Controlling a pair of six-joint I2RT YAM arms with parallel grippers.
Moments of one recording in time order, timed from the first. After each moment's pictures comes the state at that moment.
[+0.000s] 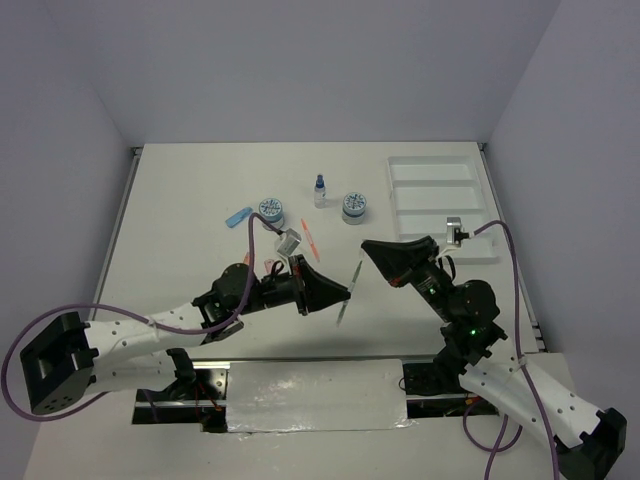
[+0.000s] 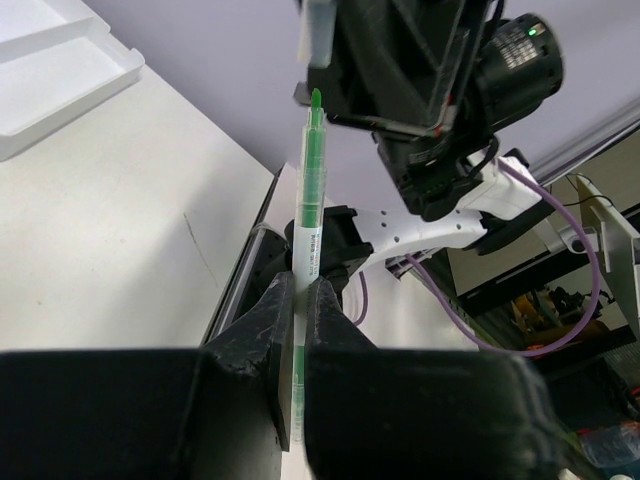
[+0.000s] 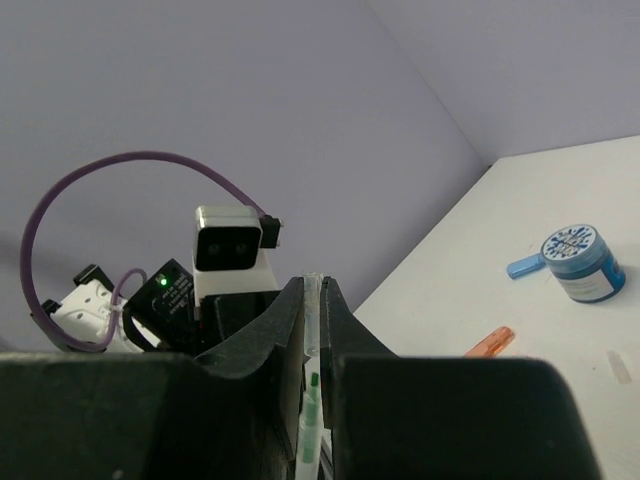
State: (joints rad) left arm -1.00 1.09 0.52 0.71 0.29 -0.79; right arm 0.68 0.46 0.32 0.56 -0.09 0.83
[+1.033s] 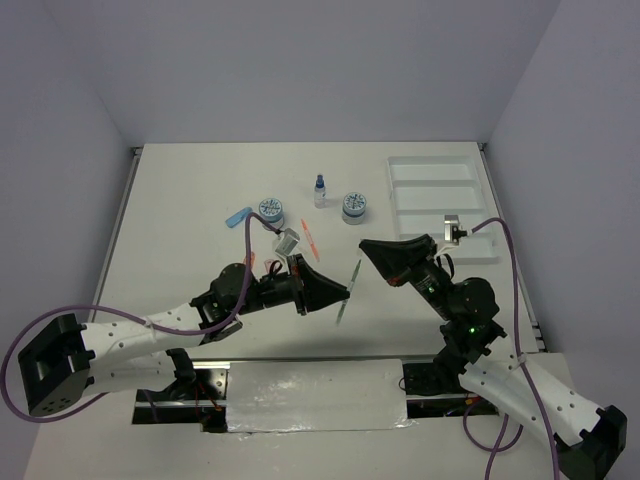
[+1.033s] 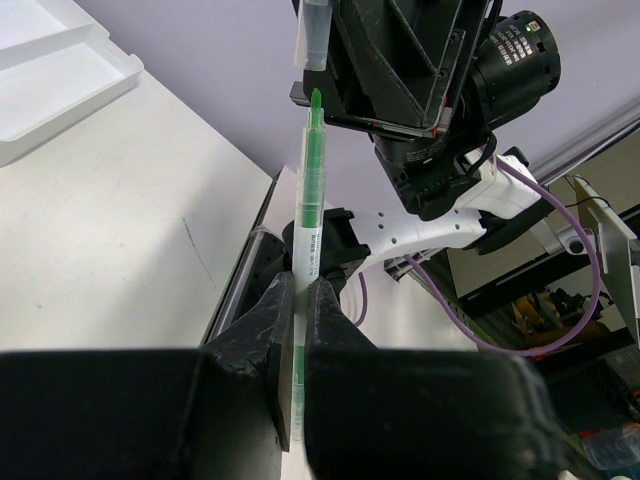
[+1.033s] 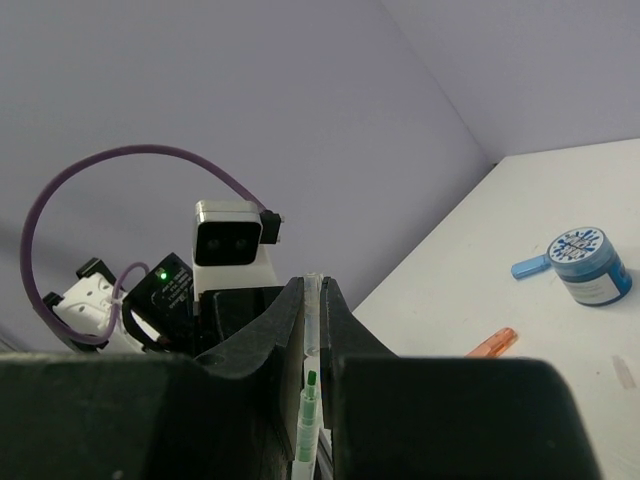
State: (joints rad) left arm -1.00 1.08 0.52 0.70 0.29 -0.79; right arm 0.68 0.49 0.35 0.56 -0.11 0.81
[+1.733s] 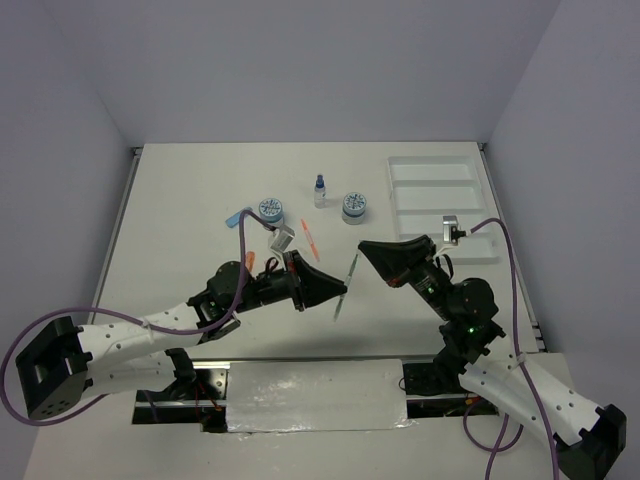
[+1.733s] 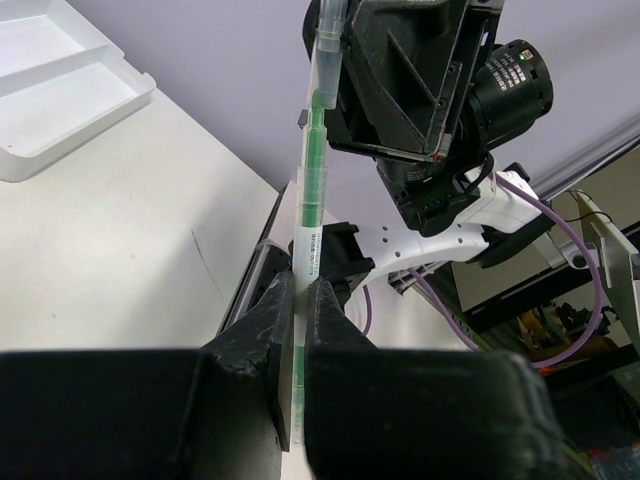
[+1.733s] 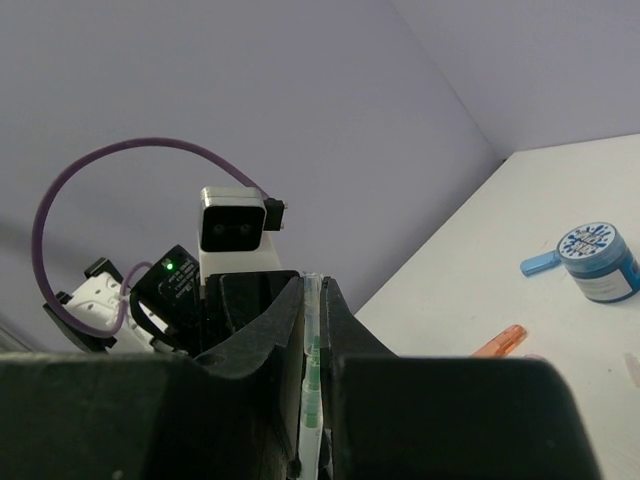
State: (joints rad) left arm -0.98 1.07 0.52 0.70 0.28 -0.79; right arm 0.68 0.49 0.34 0.58 -0.12 0.83
